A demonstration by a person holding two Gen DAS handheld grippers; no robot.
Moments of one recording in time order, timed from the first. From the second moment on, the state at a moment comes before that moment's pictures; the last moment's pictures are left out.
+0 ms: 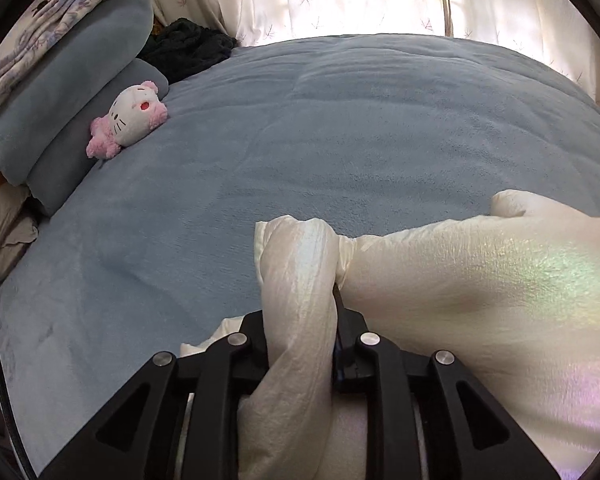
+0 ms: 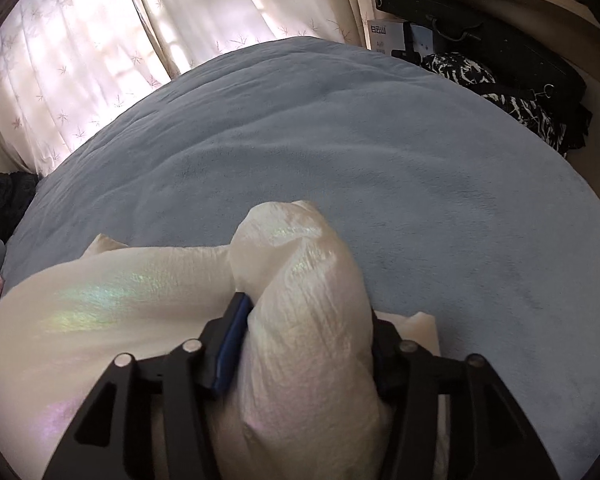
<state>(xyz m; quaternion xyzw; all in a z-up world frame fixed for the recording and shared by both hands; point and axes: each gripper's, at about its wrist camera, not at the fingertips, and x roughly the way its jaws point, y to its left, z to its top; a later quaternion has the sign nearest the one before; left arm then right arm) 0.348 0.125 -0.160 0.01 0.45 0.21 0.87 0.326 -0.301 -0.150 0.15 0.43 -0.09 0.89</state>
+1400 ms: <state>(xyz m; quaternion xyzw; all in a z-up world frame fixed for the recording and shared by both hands) 0.344 0.175 -0.193 -0.15 0.41 0.15 0.89 0.322 -0.309 -0.176 0.24 0.37 -0.07 0.90</state>
